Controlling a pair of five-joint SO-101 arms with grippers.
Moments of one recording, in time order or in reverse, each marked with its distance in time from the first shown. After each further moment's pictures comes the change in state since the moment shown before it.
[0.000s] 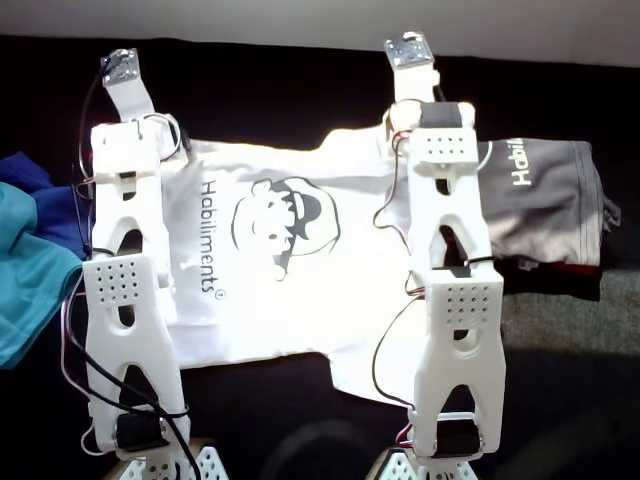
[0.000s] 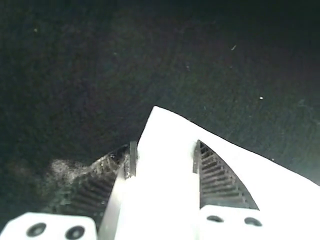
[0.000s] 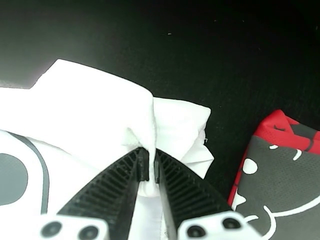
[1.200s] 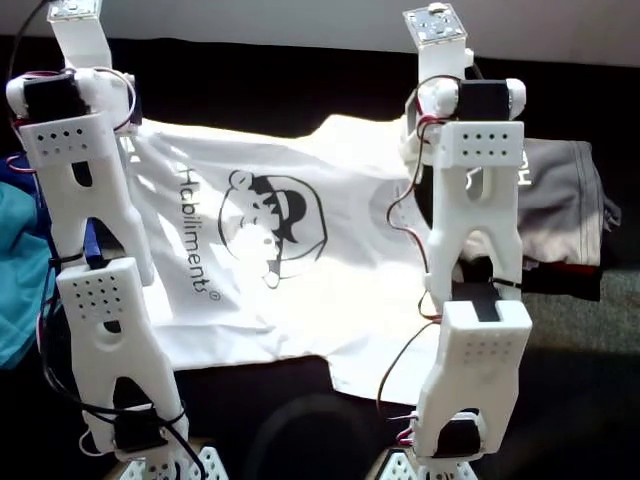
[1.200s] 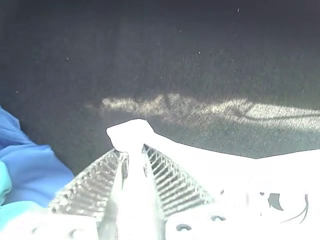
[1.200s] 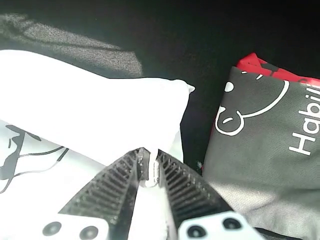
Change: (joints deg) left arm -3.4 -20.0 -24.7 44.6 -11.4; right arm 0.9 -22.1 0.0 25.9 1.0
